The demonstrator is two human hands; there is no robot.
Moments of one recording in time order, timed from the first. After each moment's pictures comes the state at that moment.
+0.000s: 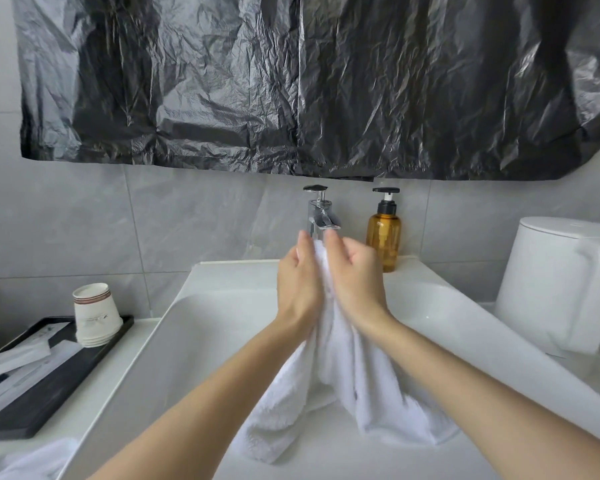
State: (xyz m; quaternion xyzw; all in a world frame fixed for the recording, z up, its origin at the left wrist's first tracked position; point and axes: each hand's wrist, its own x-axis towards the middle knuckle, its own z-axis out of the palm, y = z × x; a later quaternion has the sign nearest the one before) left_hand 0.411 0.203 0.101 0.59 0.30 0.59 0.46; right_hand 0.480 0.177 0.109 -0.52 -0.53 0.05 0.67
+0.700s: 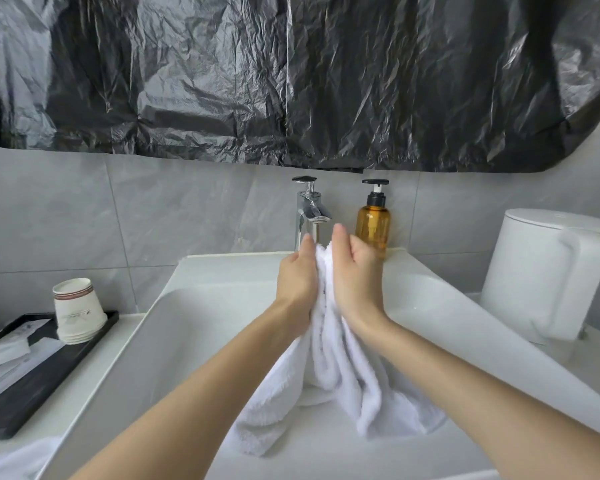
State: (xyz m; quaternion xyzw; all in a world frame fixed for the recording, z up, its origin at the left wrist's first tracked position) left_hand 0.416 0.205 0.099 0.56 0.36 0.48 0.57; right_hand 0.482 0.173 0.101 -0.53 -0.48 0.06 0.69
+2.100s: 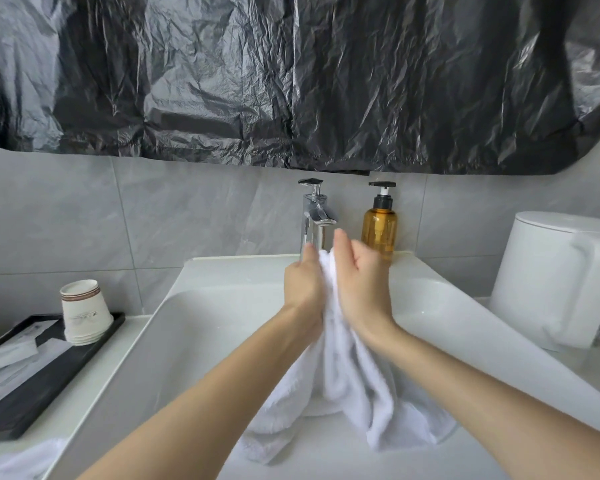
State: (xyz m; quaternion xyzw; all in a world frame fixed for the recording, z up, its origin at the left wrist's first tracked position) left_hand 0.417 0.194 0.102 0.49 0.39 0.50 0.60; right_hand 0.485 0.177 0.094 -0.53 -0.53 0.00 0.66
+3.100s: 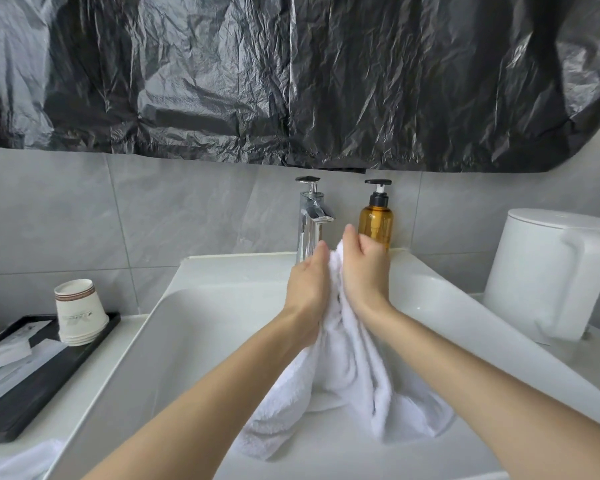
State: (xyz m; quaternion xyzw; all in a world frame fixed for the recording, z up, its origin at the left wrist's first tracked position) left_hand 0.415 0.189 0.099 0.54 0.35 0.46 0.62; right_hand 0.495 0.184 0.101 -0.56 -0.46 0.03 0.69
